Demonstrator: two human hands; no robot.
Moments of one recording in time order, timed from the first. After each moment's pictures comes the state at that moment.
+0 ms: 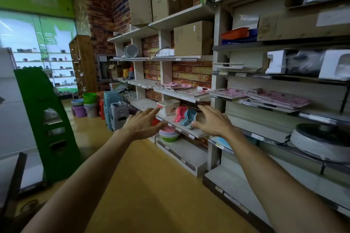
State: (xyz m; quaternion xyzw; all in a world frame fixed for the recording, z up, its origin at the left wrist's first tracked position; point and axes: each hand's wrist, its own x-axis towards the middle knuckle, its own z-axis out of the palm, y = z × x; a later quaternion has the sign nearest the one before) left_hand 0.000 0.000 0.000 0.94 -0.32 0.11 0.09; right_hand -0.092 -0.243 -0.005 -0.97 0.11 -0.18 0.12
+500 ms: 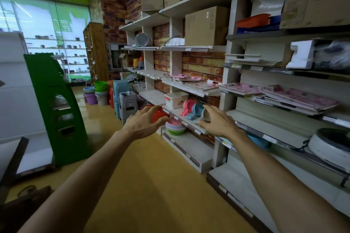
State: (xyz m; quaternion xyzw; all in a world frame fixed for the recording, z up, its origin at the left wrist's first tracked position) left_hand 0.042 -0.041 -0.034 0.94 -0.27 0.10 0.17; right_hand -0.027 -0.303 -0.038 -0.97 0.10 -0.16 0.13
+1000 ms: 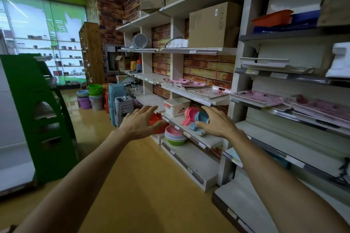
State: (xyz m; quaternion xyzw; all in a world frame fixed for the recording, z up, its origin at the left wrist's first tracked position) left_hand 0.269 -0.070 -0.038 0.94 -0.29 0.13 0.11; right_hand 0.185 -0.336 -0.034 -0.97 0.10 -0.15 0.13
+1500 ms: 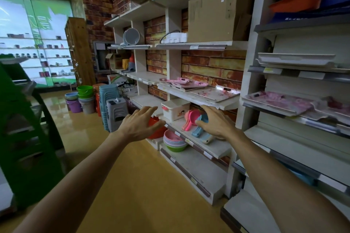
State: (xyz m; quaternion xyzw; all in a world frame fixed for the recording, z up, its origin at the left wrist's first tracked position) left_hand 0.485 -0.122 -0.035 0.94 -0.31 0.11 0.12; right_hand 0.403 -0.384 -0.040 -0.97 0.12 -0.16 0.14
